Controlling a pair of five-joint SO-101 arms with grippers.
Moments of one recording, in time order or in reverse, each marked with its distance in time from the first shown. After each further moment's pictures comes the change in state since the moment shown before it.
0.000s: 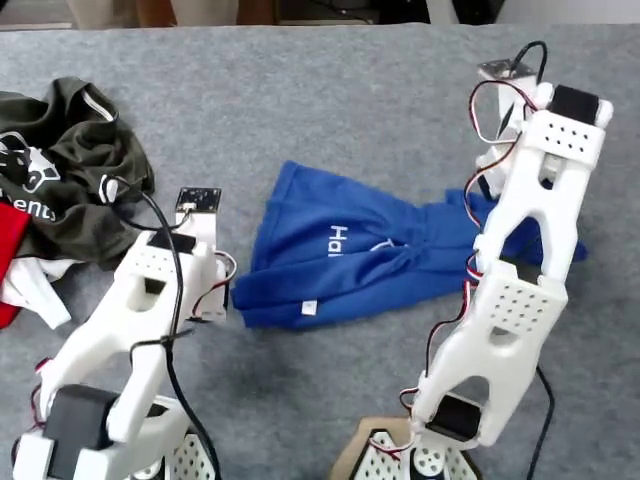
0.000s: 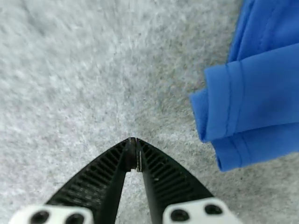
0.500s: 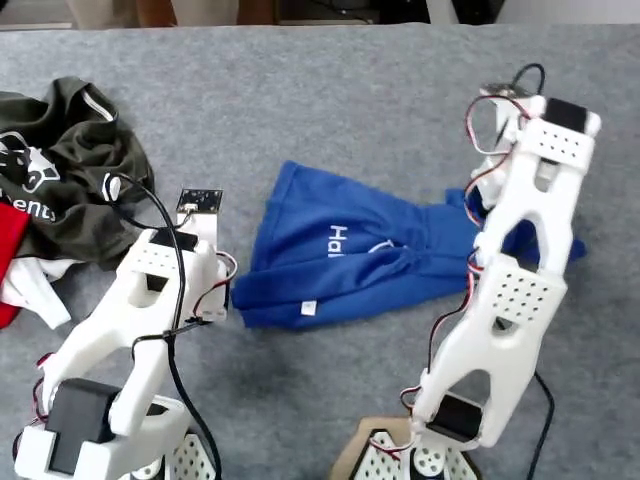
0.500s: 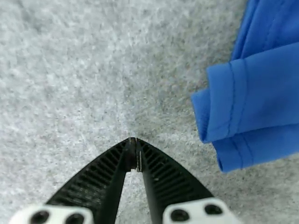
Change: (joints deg) left arm 0.0 0.8 -0.3 0.1 0.0; right arm 2.6 7.9 -0.2 0.0 -3.6
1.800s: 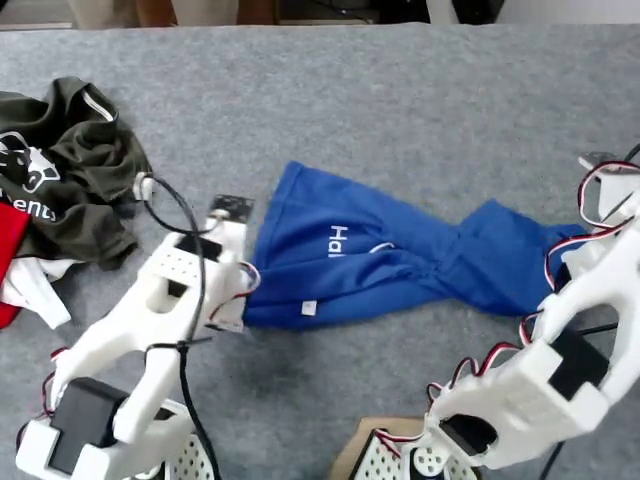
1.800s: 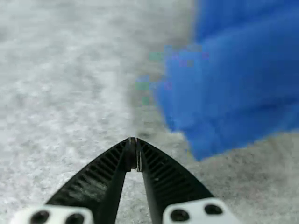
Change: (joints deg) left arm 8.5 0.0 0.3 0.0 -1.9; right arm 22.6 -39.3 44.7 -5.6 20.5
